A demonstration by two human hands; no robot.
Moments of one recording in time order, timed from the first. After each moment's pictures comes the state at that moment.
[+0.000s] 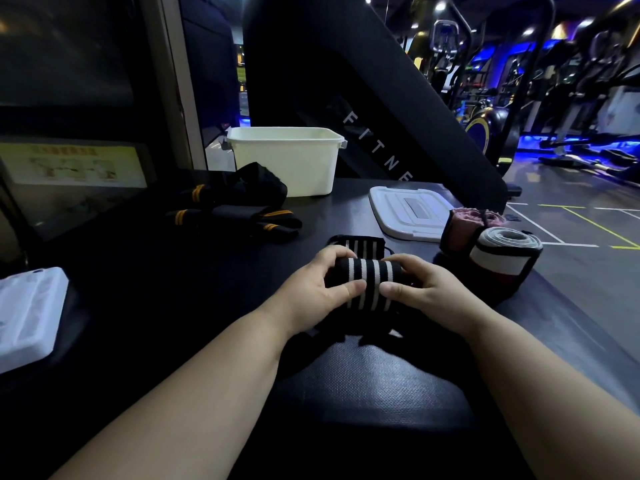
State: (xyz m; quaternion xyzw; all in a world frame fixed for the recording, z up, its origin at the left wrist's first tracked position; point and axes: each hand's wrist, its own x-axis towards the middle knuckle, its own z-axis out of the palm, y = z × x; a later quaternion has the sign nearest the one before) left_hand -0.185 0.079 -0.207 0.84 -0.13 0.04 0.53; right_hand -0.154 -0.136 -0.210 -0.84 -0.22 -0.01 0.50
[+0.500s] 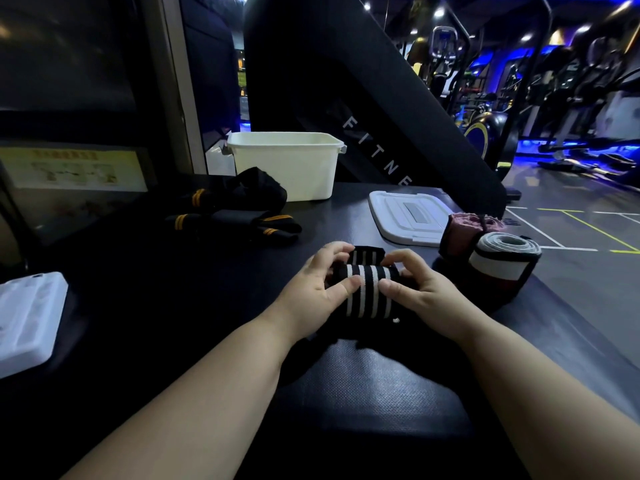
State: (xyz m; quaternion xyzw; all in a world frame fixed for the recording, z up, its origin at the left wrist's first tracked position) left_hand -0.183 0.076 -0.209 0.84 -0.14 0.08 0.51; right_hand -0.157 -0.129 -0.209 -0.82 -0.22 -0.01 0.52
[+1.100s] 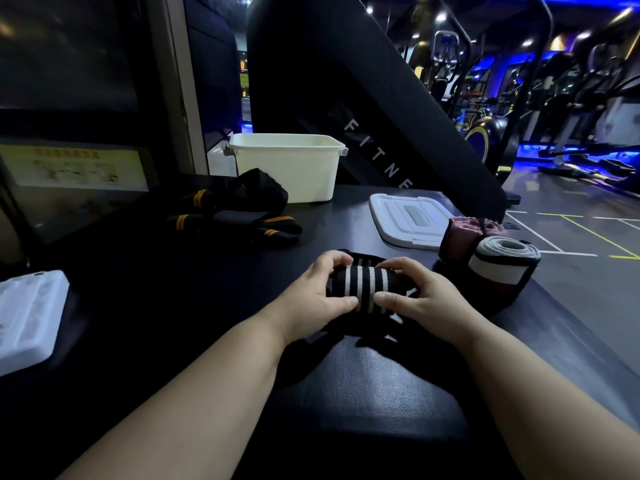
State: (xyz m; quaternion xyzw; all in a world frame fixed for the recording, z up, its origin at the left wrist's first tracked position) left_hand -0.181 0.083 -0.211 0.85 -0.16 0.02 0.50; right_hand -0.155 -0.132 -0.208 -0.87 -0.22 -0.08 0.43
